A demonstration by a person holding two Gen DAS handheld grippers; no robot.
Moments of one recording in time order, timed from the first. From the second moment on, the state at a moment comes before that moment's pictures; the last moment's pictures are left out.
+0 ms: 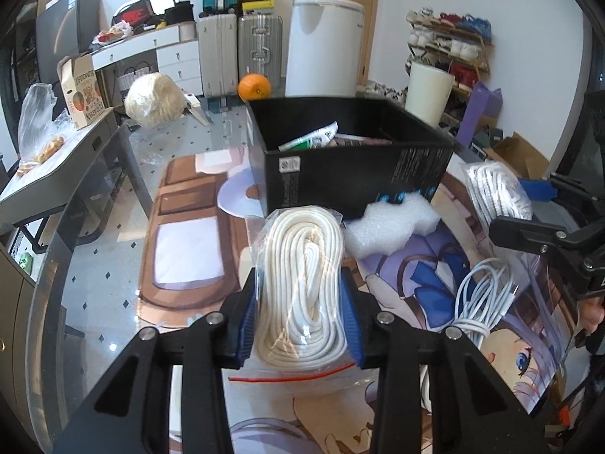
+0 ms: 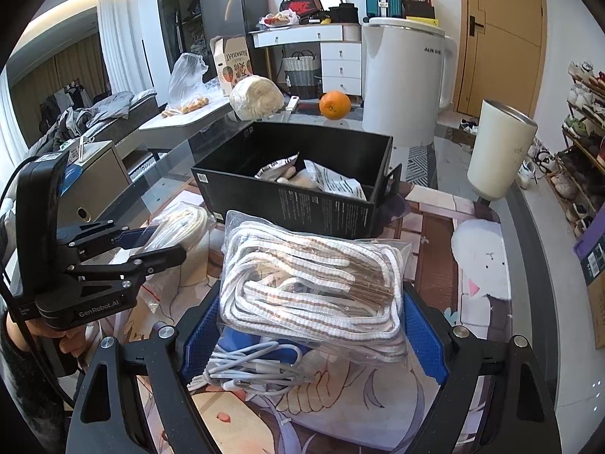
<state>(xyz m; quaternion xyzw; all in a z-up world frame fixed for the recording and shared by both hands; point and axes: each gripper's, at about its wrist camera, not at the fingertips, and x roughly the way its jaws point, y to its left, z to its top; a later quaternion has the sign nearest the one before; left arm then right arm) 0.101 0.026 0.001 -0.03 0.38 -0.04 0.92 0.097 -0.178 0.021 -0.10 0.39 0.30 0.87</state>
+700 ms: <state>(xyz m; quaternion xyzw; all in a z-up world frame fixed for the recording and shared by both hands) 0.122 0.029 0.050 -0.06 0.30 -0.05 0.95 0.123 -0.165 0.052 -0.09 0.33 0.29 0.89</state>
